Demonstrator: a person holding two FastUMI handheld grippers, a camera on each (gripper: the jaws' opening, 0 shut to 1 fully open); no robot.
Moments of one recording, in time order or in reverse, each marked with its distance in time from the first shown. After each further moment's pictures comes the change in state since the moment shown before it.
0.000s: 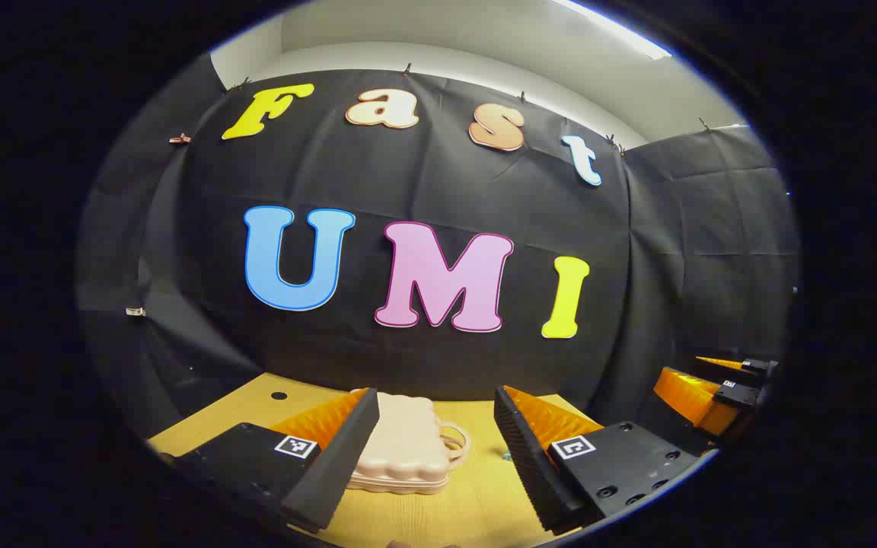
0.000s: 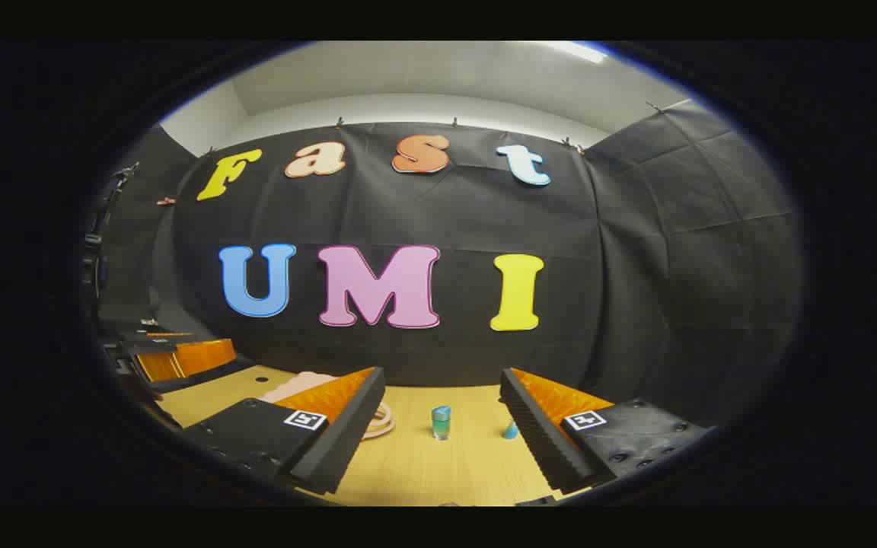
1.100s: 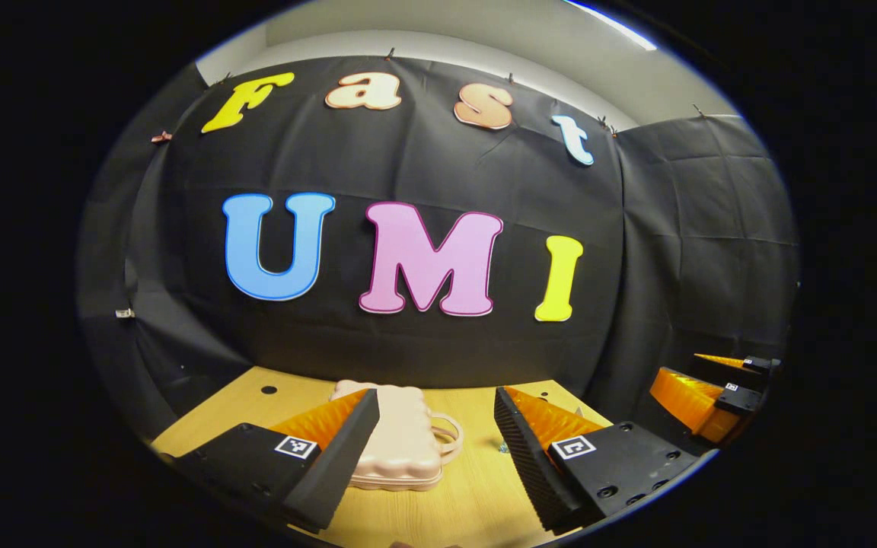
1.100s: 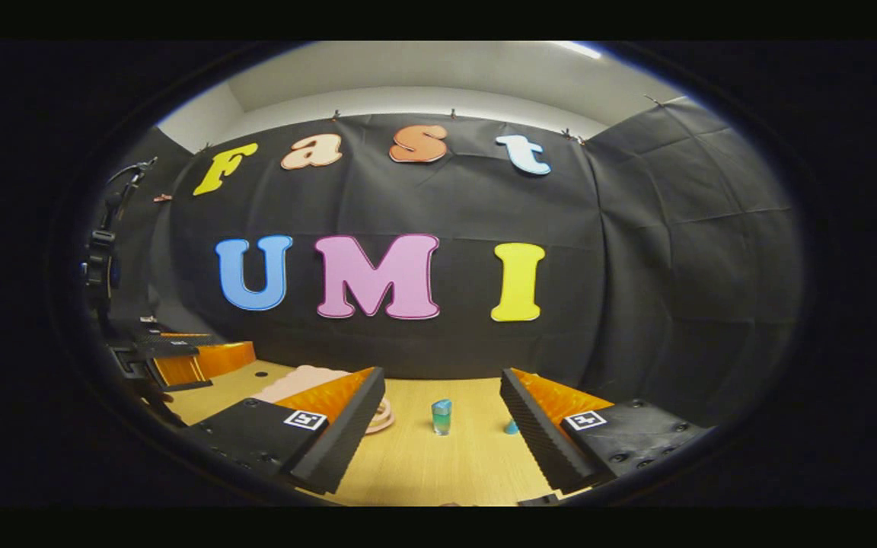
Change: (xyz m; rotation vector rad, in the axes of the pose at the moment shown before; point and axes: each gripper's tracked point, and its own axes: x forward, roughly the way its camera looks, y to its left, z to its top) left arm 0.035 -0.018 -0.022 -0.006 0.097 -0.041; right arm 0.013 -0.005 -0.018 0.007 0.051 -0.007
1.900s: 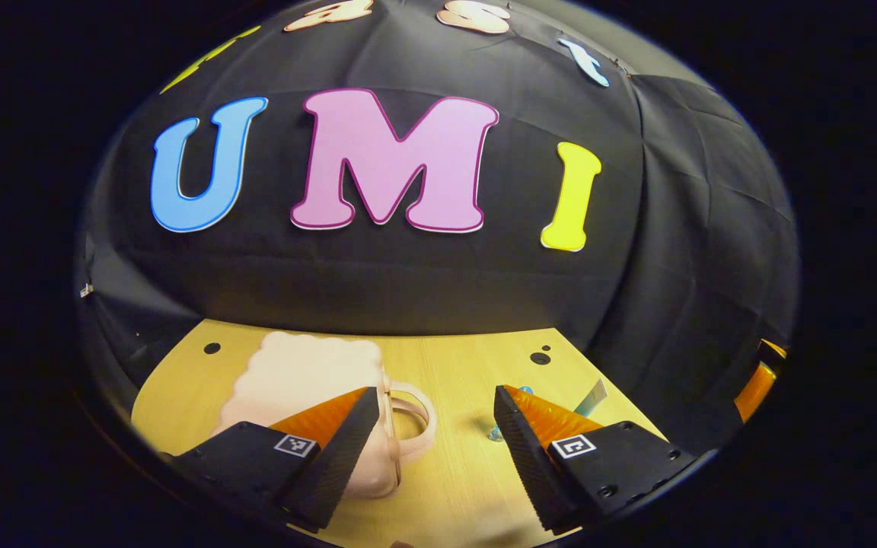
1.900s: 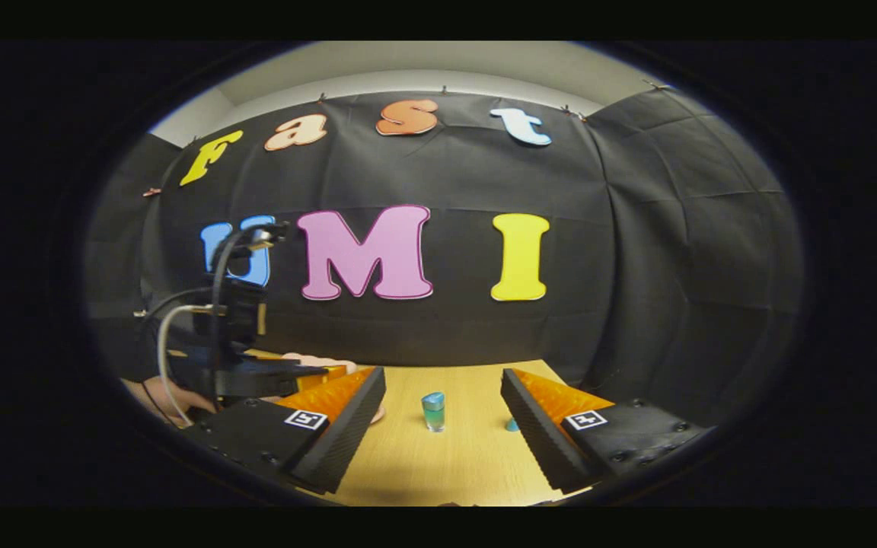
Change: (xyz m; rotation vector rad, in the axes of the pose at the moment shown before) left arm 0.188 -0.051 -0.107 0.023 0.304 -0.028; right arm 0.063 -0.023 -0.048 0.013 0.107 0.037
